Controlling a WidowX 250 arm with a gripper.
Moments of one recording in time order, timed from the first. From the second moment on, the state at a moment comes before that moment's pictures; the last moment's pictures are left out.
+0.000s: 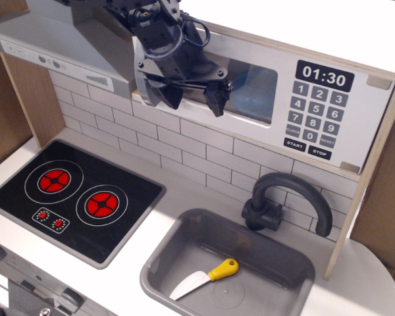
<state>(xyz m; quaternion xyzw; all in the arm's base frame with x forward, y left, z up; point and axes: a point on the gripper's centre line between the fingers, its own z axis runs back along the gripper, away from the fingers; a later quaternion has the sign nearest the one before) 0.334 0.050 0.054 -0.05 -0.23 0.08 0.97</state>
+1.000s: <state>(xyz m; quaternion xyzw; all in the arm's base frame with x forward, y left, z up) 0.337 0.054 0.043 -0.04 -0.26 0.05 0.96</state>
